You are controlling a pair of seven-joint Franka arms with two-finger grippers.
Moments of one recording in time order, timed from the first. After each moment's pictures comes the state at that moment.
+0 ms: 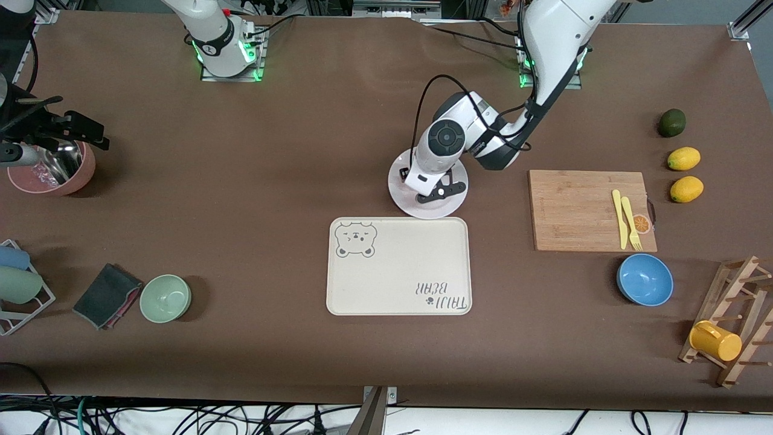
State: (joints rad) left arm -0.31 0.60 -0.44 -1.88 0.03 2.29 -1.05; right arm 0.05 0.00 -0.09 -1.67 0.01 1.59 -0.09
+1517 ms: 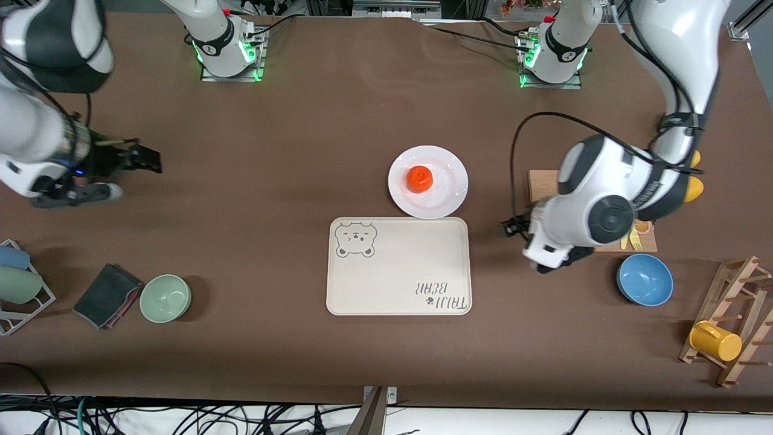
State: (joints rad) left arm 0.08 0.58 -0.40 -1.45 0.05 1.71 -0.70; right arm 0.18 0.16 -0.07 -1.67 0.03 1.66 -0.08
